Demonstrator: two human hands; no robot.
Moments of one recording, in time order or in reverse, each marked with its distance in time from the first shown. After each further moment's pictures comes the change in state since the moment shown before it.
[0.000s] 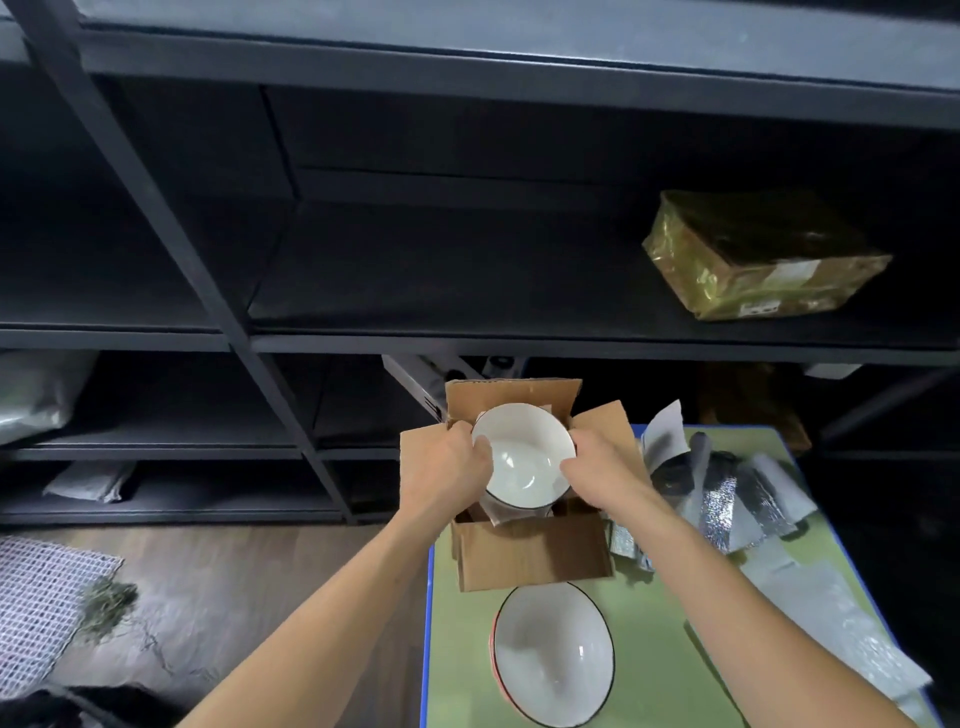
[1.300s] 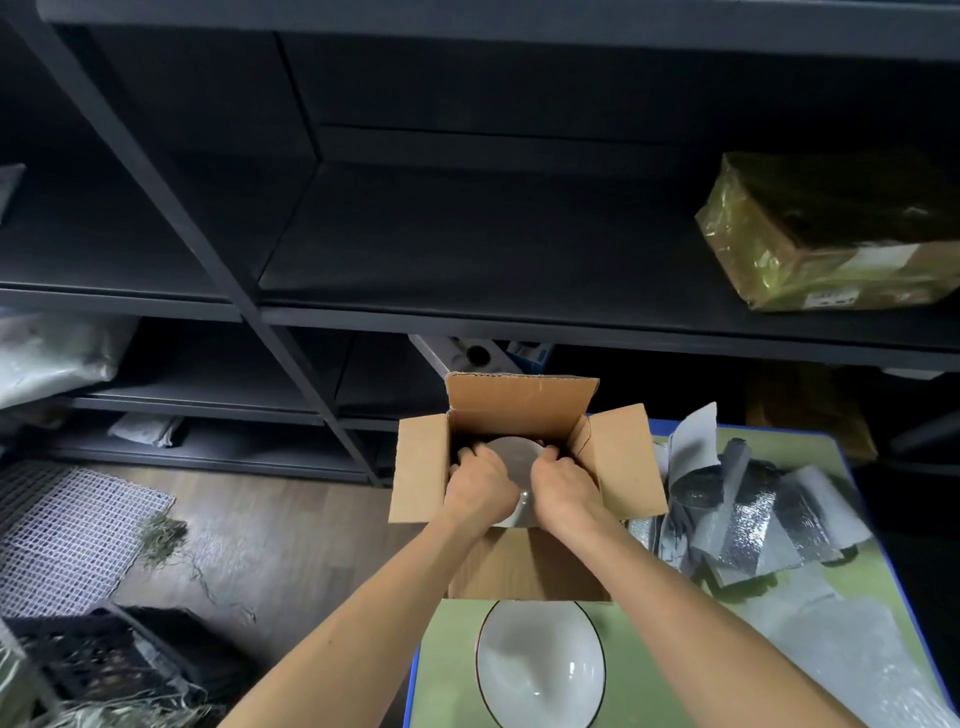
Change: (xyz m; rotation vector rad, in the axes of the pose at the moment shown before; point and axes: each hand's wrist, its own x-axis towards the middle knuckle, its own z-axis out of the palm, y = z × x) left_hand 0.020 0.012 0.071 0.259 -0.311 -0.177; right_hand 0.043 0.004 0.058 -0.537 -0.139 -0.033
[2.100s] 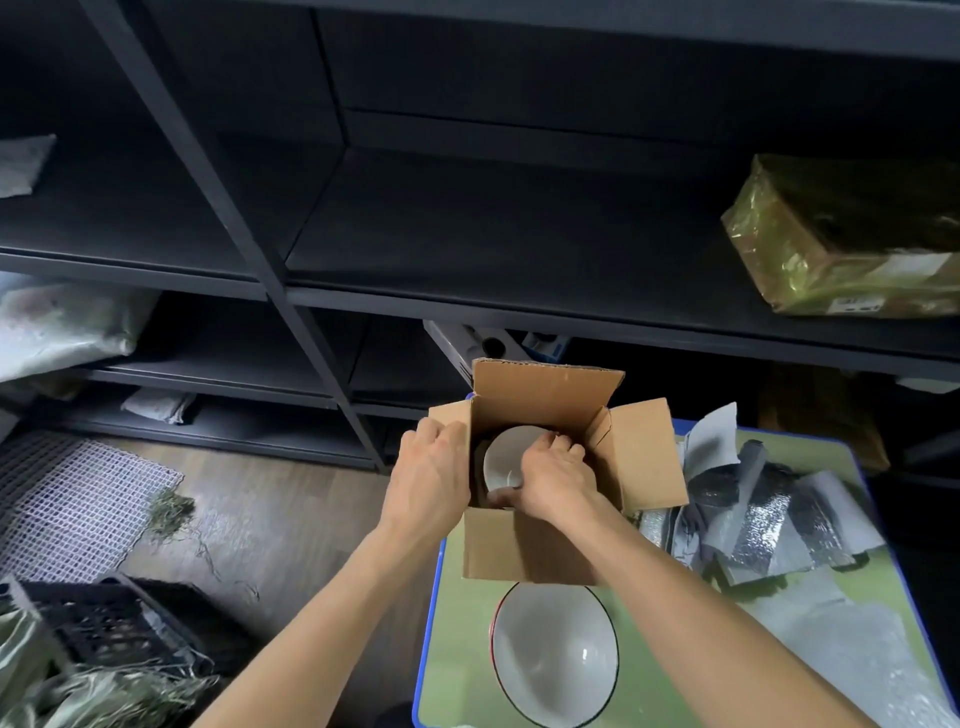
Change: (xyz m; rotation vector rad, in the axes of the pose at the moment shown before) left_hand -0.048 -0.074 -0.026 -0.198 0.499 0.243; right_hand -0.007 -0.031 0.001 -0.100 0.009 -0.047
